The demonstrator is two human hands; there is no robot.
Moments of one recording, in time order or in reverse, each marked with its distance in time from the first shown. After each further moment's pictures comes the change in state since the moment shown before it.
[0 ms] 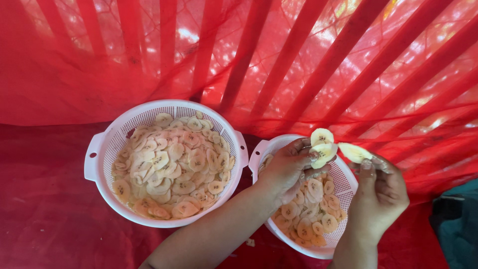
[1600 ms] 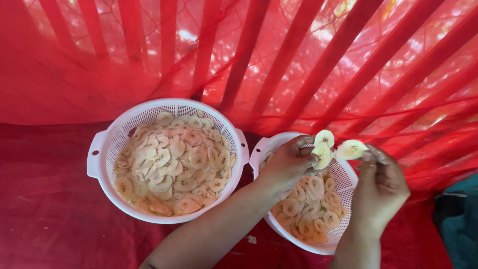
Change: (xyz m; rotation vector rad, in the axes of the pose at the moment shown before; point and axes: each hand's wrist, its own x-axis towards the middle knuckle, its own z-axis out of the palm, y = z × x) left_hand -0.003 -0.001 -0.007 0.289 -0.058 0.060; right_hand 0.006 0.011 -0.006 -0.145 0.001 -0.041
